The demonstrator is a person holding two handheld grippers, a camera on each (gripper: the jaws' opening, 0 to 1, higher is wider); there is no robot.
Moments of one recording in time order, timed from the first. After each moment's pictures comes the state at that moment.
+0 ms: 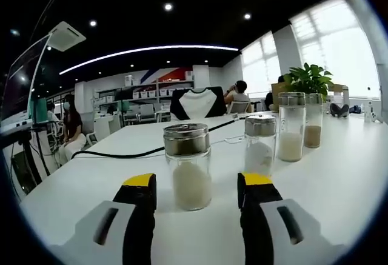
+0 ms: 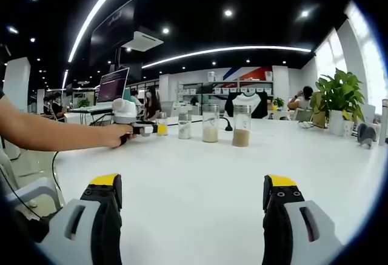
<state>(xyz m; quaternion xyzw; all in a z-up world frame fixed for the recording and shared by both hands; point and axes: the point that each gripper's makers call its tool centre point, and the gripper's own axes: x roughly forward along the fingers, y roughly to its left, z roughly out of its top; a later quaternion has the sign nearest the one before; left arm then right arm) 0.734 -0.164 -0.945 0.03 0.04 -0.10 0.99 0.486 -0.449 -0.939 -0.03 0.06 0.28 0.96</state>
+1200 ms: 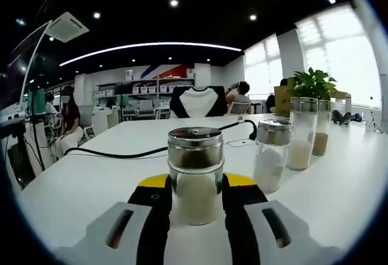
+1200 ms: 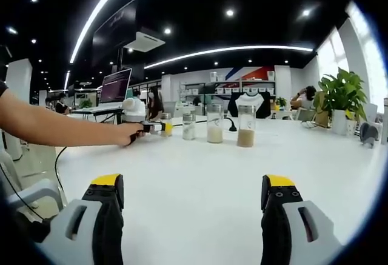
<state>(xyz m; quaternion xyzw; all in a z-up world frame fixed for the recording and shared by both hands) 0.758 -0.163 -0.946 0.01 0.06 -0.10 0.99 0.483 -0.440 -0.941 -0.02 0.07 0.29 0.95</state>
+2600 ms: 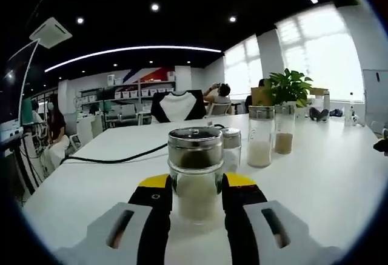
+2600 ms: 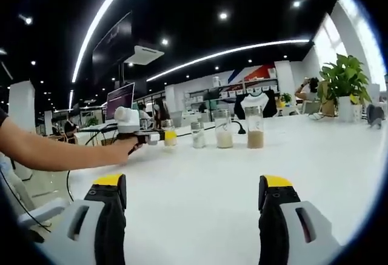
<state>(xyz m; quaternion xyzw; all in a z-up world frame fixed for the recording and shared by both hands) 0.696 -0.191 -0.923 0.03 0.04 -0.18 0.98 0.478 -0.427 -0.928 0.05 0.05 0.32 0.95</state>
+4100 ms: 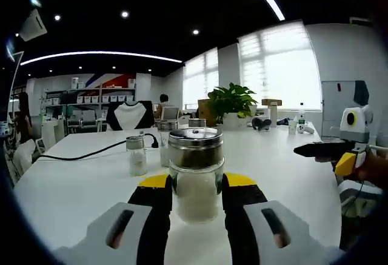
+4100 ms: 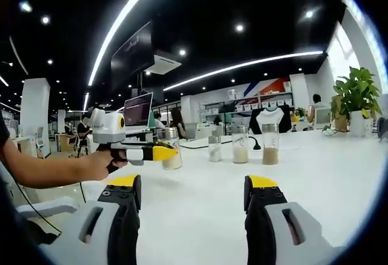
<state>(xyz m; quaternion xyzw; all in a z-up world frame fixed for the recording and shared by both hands) 0.549 -0.289 -0.903 0.02 0.03 -0.33 0.94 0.460 -0.408 -0.905 0.02 -0.01 0.36 0.93</state>
